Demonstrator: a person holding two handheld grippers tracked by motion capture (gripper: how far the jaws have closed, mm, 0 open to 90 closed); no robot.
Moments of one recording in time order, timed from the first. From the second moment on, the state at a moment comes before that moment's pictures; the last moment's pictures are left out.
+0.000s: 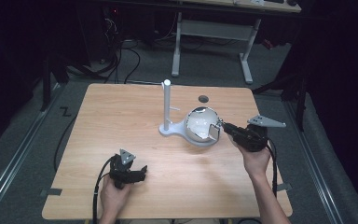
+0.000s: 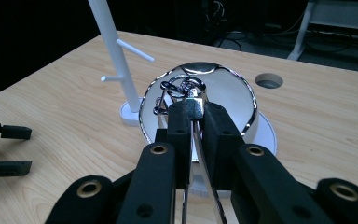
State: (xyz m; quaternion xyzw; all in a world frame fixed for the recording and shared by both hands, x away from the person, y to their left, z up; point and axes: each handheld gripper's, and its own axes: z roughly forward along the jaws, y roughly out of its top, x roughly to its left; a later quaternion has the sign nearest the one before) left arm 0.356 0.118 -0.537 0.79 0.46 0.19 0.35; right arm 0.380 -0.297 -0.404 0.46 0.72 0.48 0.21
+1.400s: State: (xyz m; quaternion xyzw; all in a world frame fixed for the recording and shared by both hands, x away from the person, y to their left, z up) left arm 0.356 0.118 -0.537 0.79 0.46 0.19 0.35; right arm 0.449 -0.252 -0.440 0.48 0.76 0.41 0.18
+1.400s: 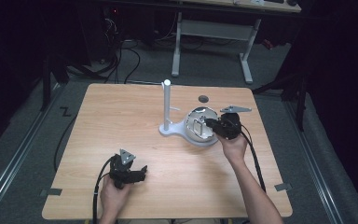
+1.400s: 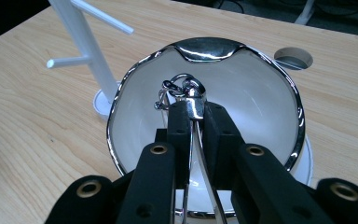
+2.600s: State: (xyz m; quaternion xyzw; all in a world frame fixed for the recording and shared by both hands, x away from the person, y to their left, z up) left arm 0.356 0.118 -0.537 0.79 0.46 0.19 0.35; right arm 0.471 -0.235 -0.456 0.48 0.77 0.38 0.19
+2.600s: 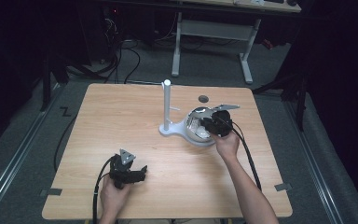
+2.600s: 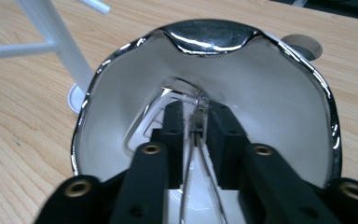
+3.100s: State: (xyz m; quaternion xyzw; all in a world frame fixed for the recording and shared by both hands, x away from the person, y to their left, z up) left arm 0.356 0.118 -0.537 0.79 0.46 0.19 0.35; right arm 0.455 -0.246 -0.438 0.47 0.77 0.38 0.21
